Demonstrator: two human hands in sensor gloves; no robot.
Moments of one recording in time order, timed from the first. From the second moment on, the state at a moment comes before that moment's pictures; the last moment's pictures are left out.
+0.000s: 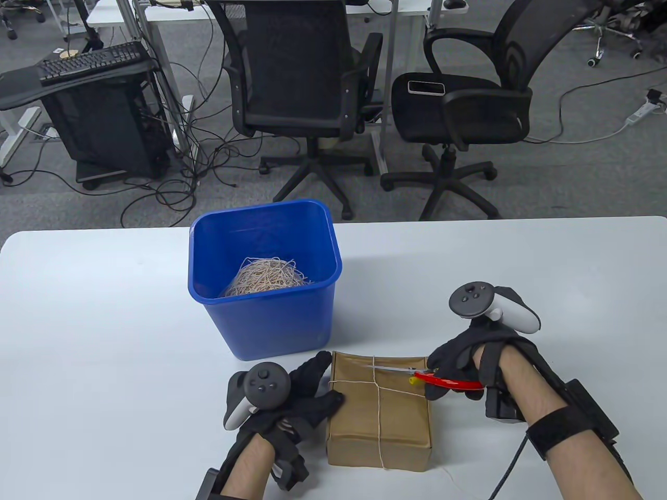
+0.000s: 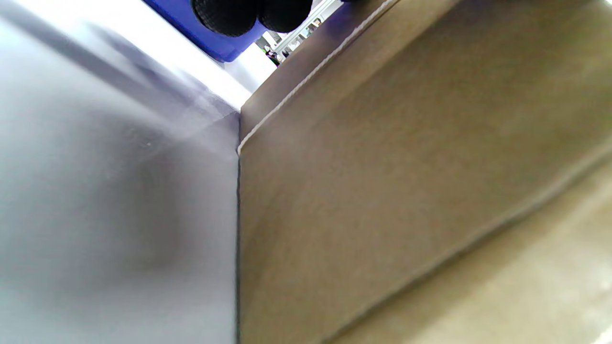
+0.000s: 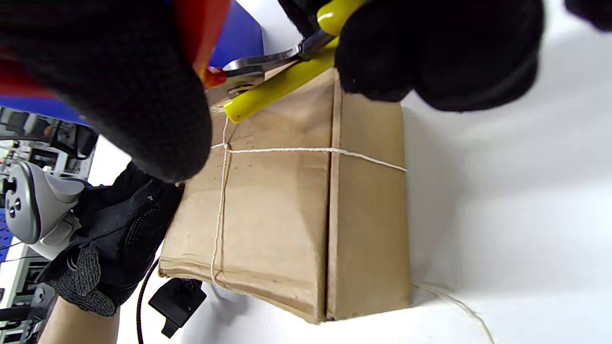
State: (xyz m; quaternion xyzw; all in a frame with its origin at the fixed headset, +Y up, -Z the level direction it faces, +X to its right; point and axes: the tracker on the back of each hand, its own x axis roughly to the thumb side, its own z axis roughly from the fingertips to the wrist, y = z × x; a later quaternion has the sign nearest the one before) left_hand -0.138 -0.754 -0.319 -0.13 -0.24 0.39 0.88; right_hand 0.191 -0.649 -0.371 0.09 0.45 0.84 0.29
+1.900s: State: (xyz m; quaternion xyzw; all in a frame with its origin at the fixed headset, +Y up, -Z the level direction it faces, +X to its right) left_hand -0.137 -0.754 -0.318 -0.14 -0.23 0.40 0.88; right_hand 0.261 -0.706 -0.331 0.07 0.00 0.78 0.62
